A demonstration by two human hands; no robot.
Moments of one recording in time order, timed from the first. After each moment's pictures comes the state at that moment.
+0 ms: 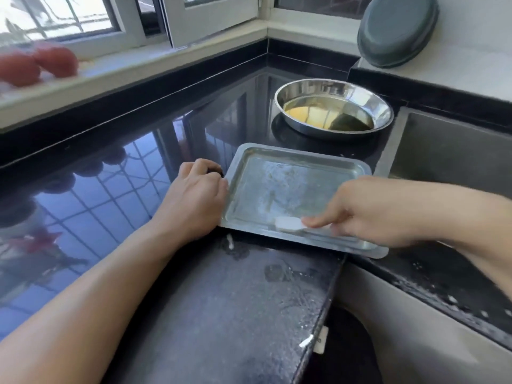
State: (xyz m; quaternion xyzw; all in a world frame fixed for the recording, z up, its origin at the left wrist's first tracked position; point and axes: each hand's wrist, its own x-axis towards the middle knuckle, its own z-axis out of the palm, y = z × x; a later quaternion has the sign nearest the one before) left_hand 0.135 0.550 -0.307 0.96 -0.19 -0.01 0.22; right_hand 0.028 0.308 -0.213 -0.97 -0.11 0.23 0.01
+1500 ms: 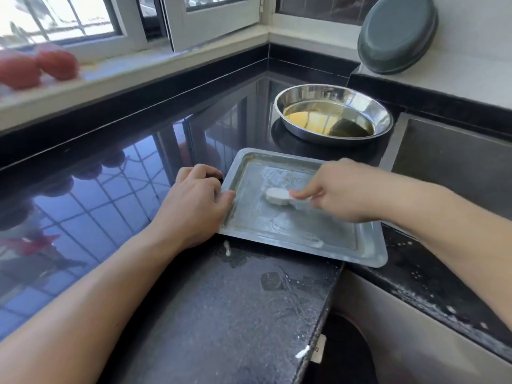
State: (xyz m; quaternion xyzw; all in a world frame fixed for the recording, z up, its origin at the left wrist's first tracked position) left_hand 0.132 0.548 -0.303 0.95 -0.20 0.01 0.24; right_hand 0.068 0.308 -0.225 -0.99 -0.02 0.15 0.05
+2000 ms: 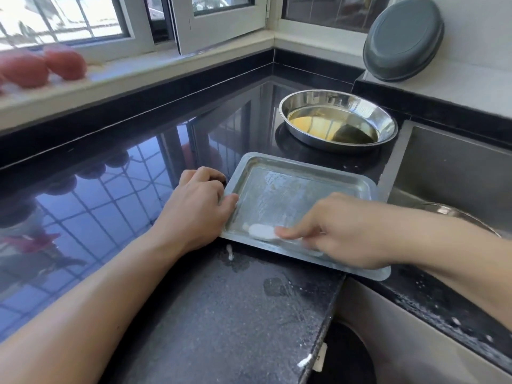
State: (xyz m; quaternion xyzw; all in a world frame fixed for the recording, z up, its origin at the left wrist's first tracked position) left_hand 0.133 0.550 -0.304 0.95 -0.21 0.01 0.24; right_hand 0.042 0.322 -0.231 -0.97 -0.14 0.20 0.07
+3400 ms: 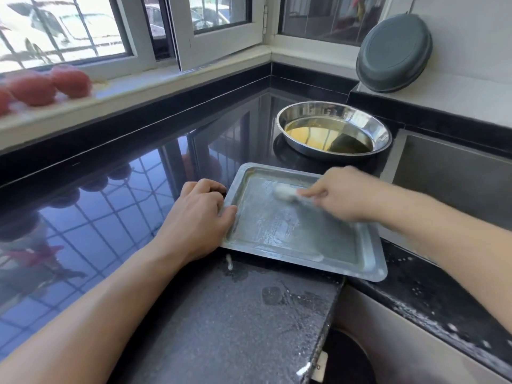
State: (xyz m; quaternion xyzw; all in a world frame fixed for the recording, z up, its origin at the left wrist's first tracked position) left_hand 0.130 0.548 -0.302 0.95 -0.21 0.02 0.24; right_hand 0.095 0.285 -0.239 -0.99 0.00 0.11 0.07
